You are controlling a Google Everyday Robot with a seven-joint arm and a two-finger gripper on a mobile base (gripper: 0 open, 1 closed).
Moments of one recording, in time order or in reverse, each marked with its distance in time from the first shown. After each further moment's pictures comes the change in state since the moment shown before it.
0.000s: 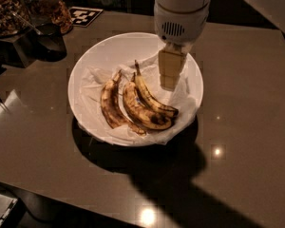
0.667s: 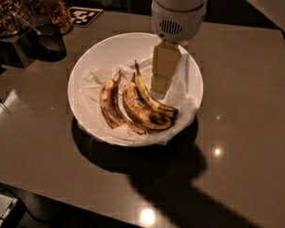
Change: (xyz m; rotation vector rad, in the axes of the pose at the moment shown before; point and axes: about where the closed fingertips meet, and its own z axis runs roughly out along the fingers) arm -0.008 -0.005 -0.003 0.027 -0.040 0.003
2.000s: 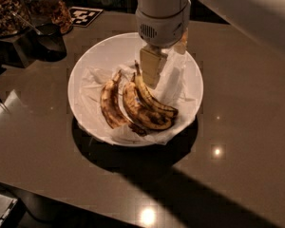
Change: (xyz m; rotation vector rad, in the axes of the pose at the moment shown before) arm -0.020 -0.004 0.023 -0.003 0.080 0.268
